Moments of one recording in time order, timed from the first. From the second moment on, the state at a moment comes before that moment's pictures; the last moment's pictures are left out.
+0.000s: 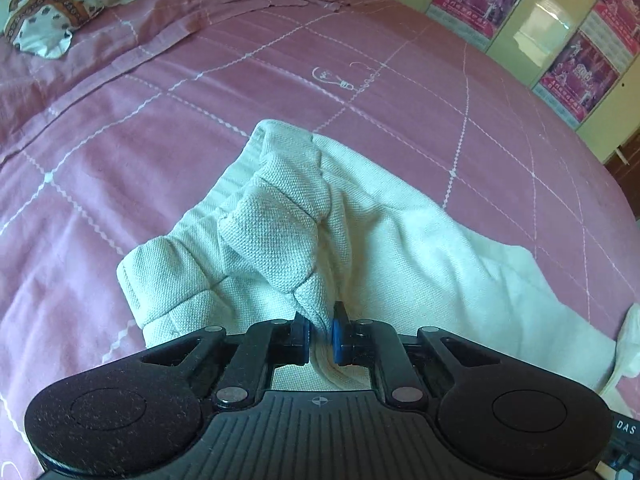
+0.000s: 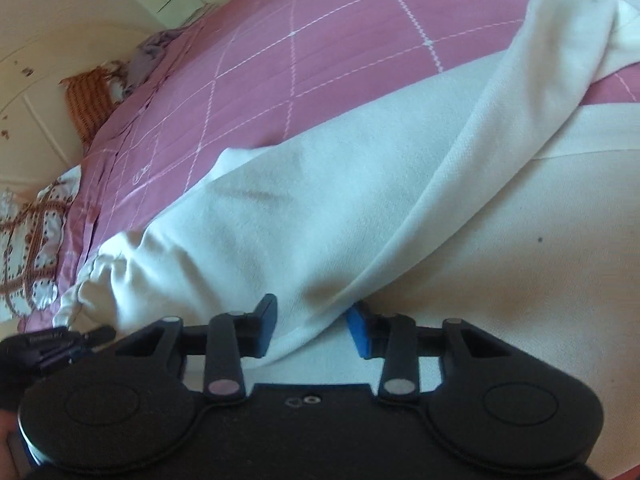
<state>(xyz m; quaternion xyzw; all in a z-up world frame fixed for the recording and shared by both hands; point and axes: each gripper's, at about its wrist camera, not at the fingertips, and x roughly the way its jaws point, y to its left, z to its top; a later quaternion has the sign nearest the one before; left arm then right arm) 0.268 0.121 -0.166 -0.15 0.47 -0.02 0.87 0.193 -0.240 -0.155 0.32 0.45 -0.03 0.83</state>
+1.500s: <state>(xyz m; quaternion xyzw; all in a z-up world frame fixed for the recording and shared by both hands) 0.174 0.013 -0.159 0.02 0.46 -0.11 0.88 0.142 -0.298 -0.099 0.26 0.44 -0.12 0.85</state>
